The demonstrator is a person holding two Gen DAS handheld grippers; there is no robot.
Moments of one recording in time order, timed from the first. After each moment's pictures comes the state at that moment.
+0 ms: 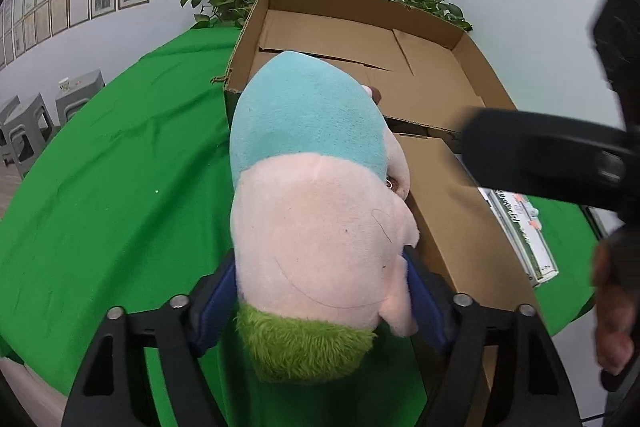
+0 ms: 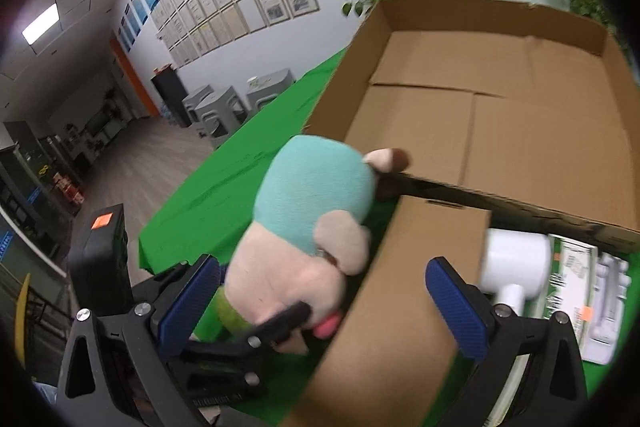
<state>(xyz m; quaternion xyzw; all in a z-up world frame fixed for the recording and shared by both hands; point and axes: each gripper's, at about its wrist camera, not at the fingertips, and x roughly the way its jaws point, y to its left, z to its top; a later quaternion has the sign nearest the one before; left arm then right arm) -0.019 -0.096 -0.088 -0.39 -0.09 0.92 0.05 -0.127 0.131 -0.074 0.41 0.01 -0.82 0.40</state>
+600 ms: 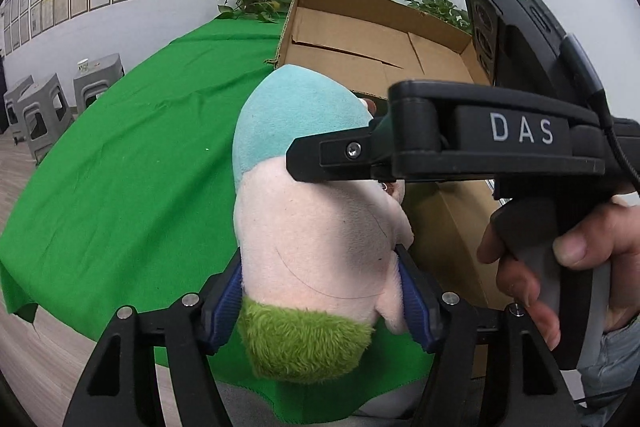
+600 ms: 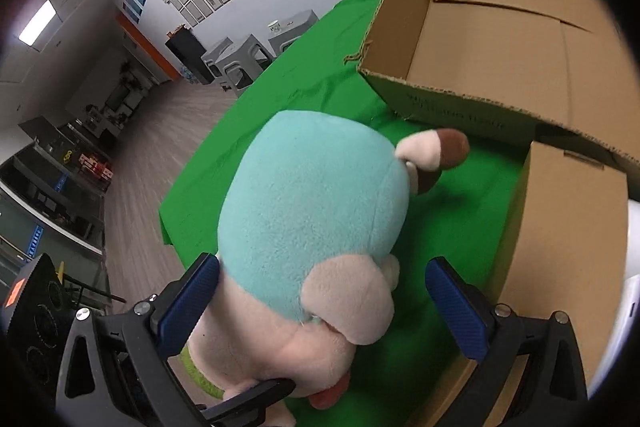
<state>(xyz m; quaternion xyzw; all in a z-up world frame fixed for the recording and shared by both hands) 0.045 -0.130 -0.080 -0.39 -0.11 0.91 0.03 -0.128 0.073 -0.114 0.51 0.00 -0.74 0.44</state>
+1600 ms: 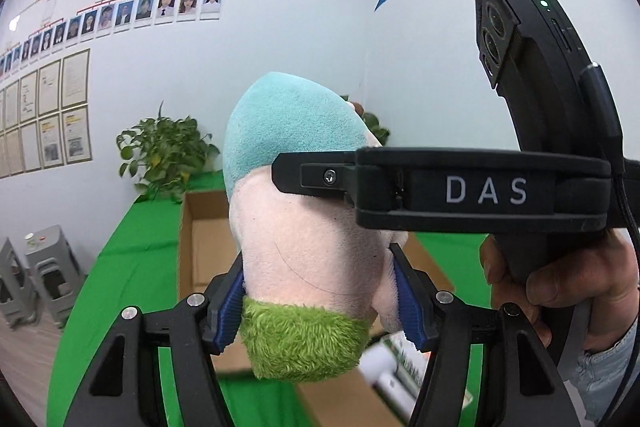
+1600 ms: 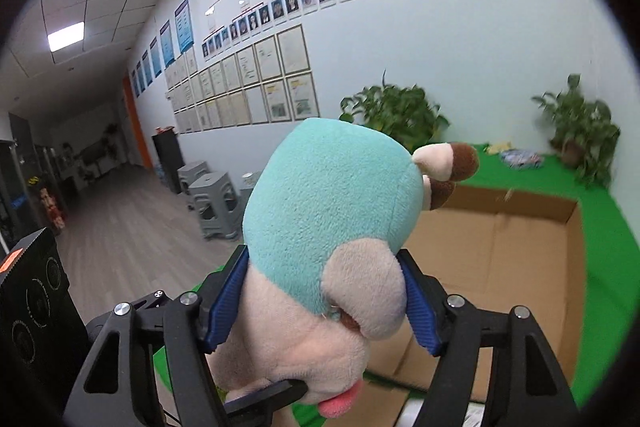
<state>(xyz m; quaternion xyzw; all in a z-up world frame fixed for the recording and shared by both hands) -0.037 -0.052 0.125 -0.17 -0.01 0.97 0.15 -0.178 0.141 0.089 0.23 0.01 -0.89 0.39</state>
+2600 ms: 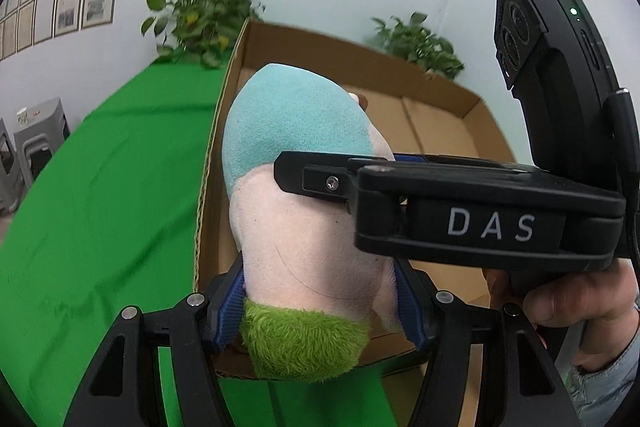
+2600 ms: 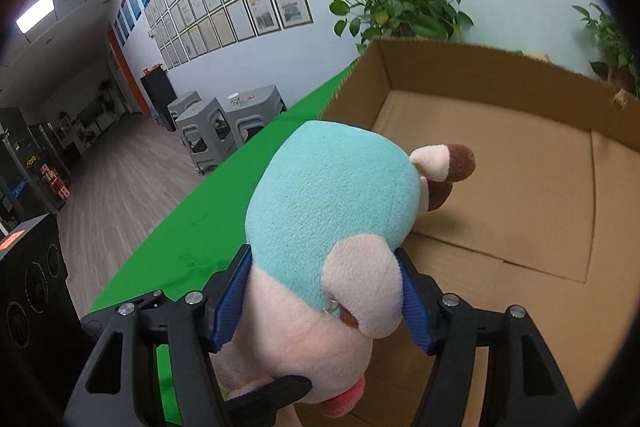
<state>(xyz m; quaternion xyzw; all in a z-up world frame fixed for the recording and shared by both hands) -0.180 -0.149 -0.074 -0.36 -0.11 0.92 0.09 -0.302 0.053 -0.072 0.38 0.04 -0.83 0.40</state>
